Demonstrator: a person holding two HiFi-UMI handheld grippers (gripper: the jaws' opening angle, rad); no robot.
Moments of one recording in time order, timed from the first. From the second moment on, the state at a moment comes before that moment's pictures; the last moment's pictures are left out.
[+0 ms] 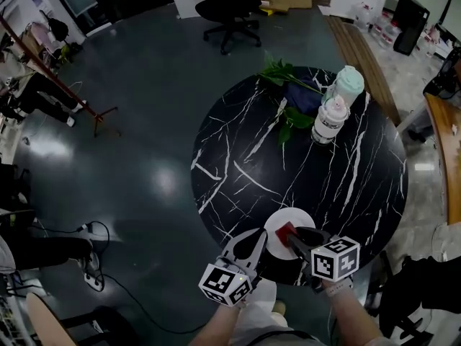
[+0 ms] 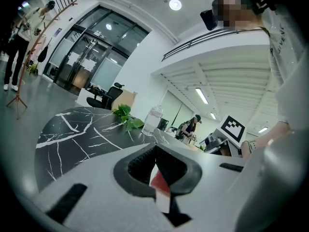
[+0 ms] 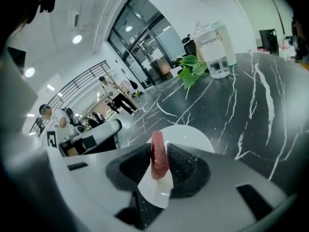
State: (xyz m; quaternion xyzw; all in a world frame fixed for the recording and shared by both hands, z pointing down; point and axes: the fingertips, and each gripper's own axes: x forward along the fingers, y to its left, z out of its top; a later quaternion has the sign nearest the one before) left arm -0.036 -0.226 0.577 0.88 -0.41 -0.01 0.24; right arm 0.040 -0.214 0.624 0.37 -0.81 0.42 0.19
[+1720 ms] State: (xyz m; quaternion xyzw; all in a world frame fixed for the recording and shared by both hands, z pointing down) left arm -0.025 -0.184 0.506 0.89 -0.41 -0.04 0.20; right arm 0.044 -0.184 0.493 0.38 -0.89 0.22 0.09
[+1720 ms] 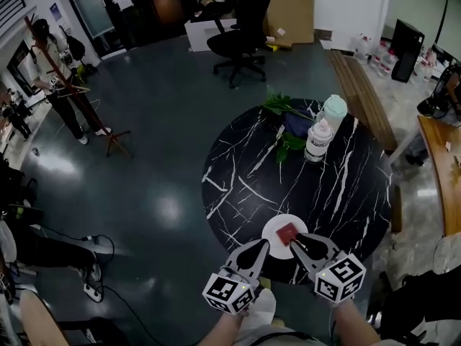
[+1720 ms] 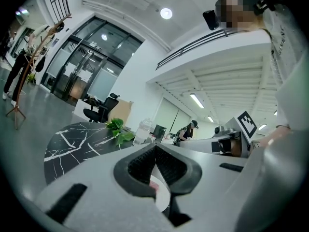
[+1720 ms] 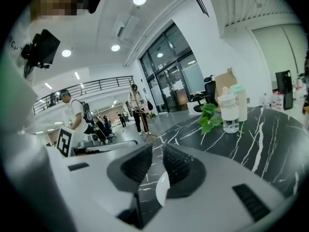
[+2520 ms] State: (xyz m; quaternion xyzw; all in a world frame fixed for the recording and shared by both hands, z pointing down) left arm -0.012 -0.173 0.414 0.91 -0.40 -0.07 0.12; right arm 0.048 -0.158 0.409 0.39 -0.90 0.17 0.03
